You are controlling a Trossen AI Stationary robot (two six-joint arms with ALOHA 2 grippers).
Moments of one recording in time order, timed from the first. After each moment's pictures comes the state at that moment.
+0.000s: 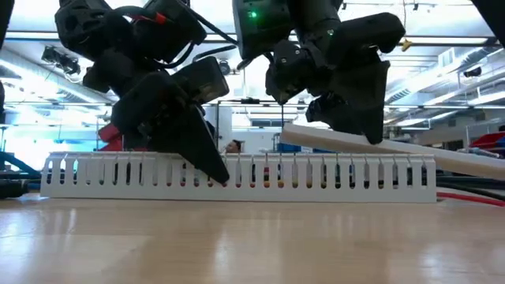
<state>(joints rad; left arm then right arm) -0.19 1.76 0.73 0.30 -0.05 -0.18 0.12 2.11 1.71 -1.32 -0.23 0.08</state>
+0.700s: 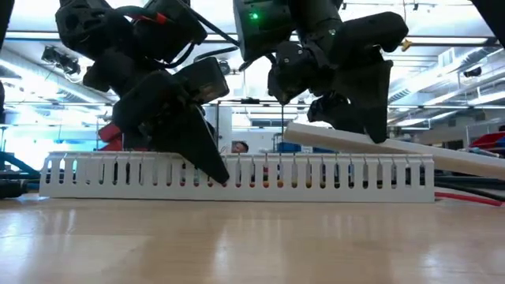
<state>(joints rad) -0.19 1.75 0.73 0.28 -0.06 -0.19 0.12 2.11 1.71 -1.35 -0.24 0.07</state>
